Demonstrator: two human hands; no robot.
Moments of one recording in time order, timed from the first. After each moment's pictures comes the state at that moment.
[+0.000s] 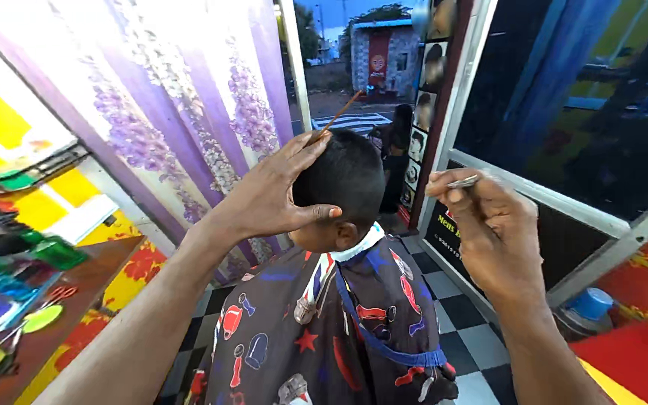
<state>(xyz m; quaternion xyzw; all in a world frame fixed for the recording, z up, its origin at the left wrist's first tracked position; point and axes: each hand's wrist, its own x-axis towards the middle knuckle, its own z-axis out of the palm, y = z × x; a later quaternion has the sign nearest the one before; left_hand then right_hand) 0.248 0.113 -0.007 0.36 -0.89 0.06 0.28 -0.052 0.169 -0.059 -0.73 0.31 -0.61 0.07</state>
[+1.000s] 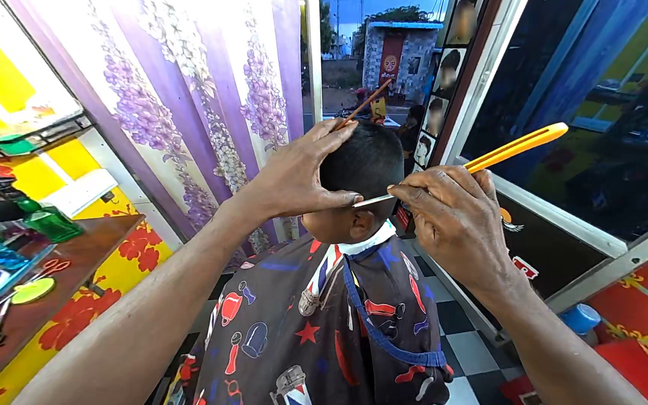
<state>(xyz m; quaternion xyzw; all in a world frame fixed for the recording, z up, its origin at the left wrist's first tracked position) 0.246 0.101 -0.010 0.38 -0.87 0.06 0.30 -0.018 0.147 -0.056 -0.81 0.29 -0.41 -0.29</state>
